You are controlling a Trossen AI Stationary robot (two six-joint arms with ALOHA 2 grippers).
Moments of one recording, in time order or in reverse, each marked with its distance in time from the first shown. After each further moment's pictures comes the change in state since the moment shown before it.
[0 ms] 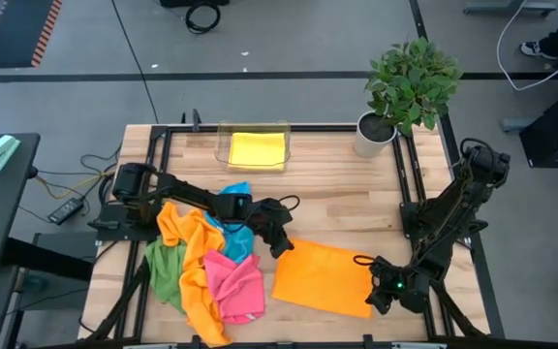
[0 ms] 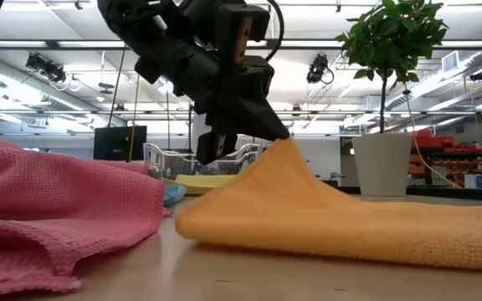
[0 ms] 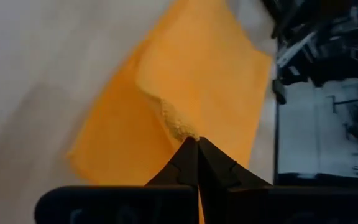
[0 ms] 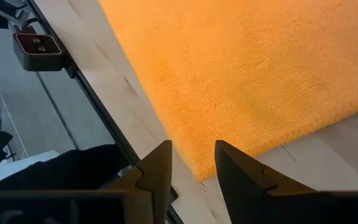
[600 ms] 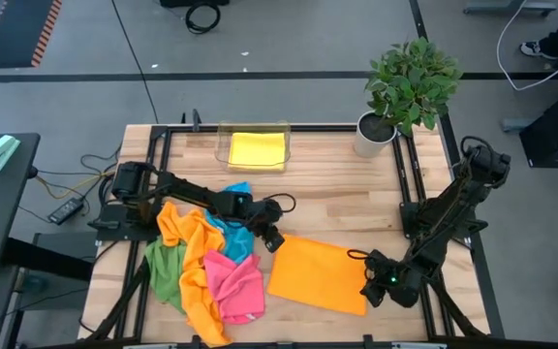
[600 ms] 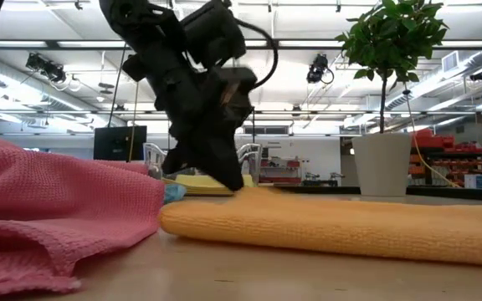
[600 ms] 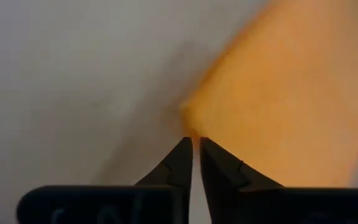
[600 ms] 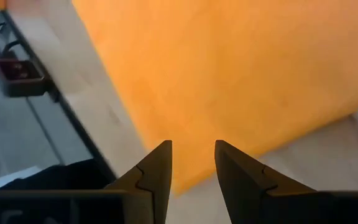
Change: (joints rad) left arm 0.023 -0.008 -0.001 -0.295 -0.197 -0.010; right arm -0.080 0.000 0.000 -0.064 -0.003 -0.056
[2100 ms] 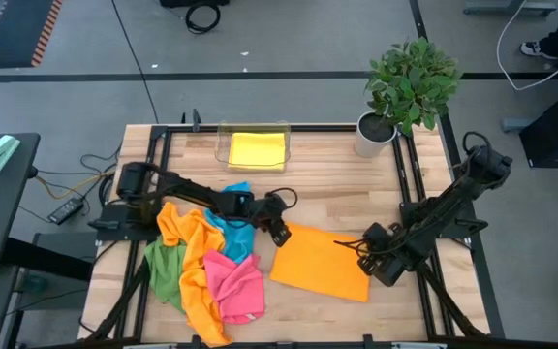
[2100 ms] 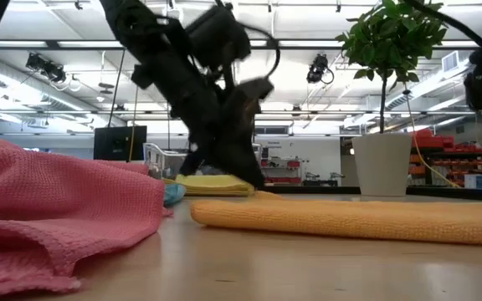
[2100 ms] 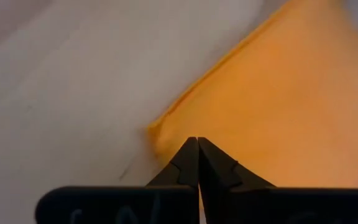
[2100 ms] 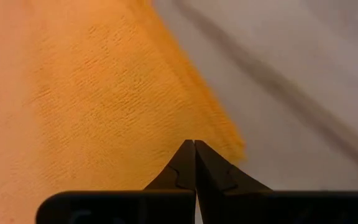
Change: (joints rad) left arm 0.004 0.029 0.000 0.154 -0.114 0.031; right arm -0.164 -0.001 0.006 -0.521 0.076 -0.155
